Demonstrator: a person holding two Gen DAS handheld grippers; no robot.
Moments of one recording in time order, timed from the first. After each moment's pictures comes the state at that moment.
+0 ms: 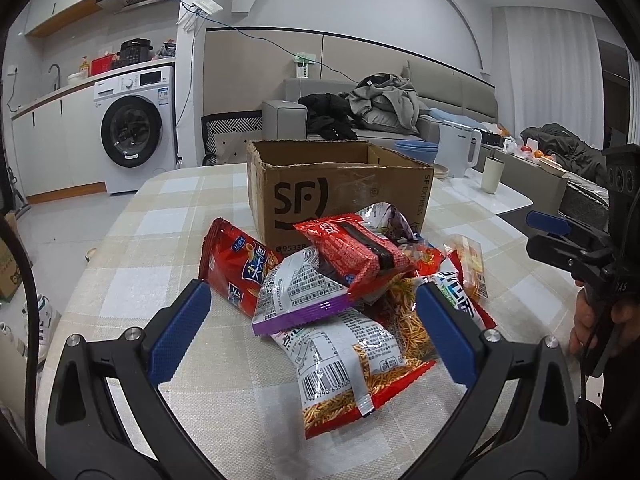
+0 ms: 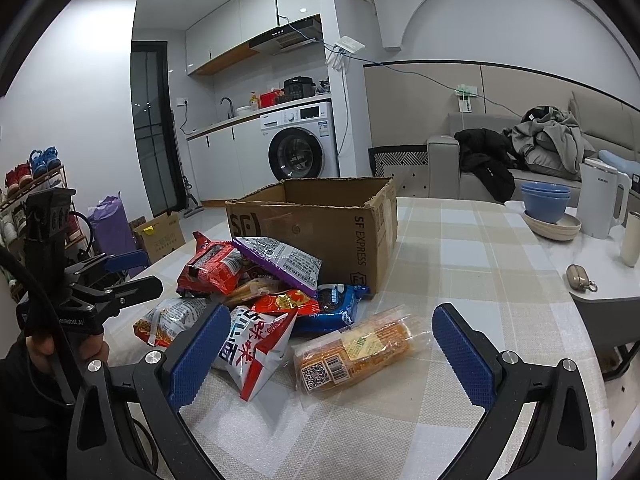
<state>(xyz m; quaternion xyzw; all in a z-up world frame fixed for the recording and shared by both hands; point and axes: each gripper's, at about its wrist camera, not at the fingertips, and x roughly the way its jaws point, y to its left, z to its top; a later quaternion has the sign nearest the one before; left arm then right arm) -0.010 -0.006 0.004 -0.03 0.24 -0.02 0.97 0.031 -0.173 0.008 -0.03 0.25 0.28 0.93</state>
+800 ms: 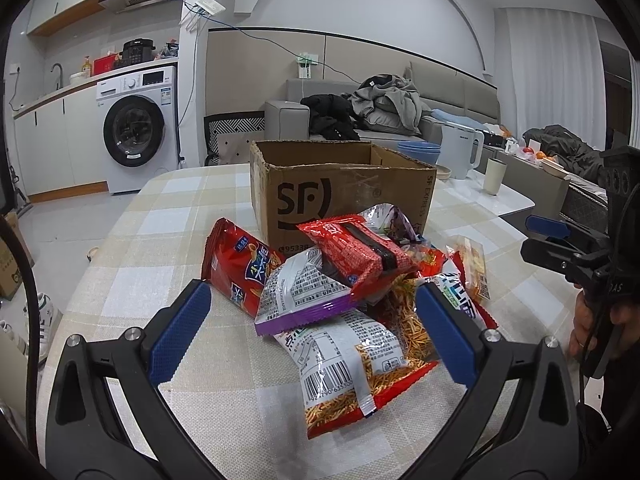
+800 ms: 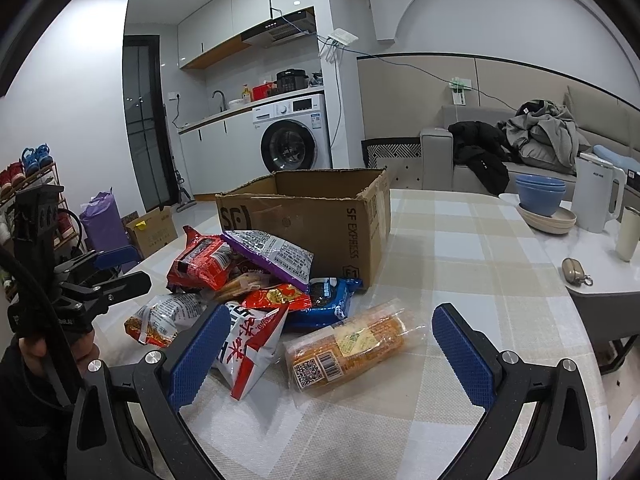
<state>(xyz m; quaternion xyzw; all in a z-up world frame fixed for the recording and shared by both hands) -0.008 -0.001 0.004 -0.03 0.24 -0.01 0.97 0.037 -0.171 0.005 -0.04 0.26 0.26 0.93</state>
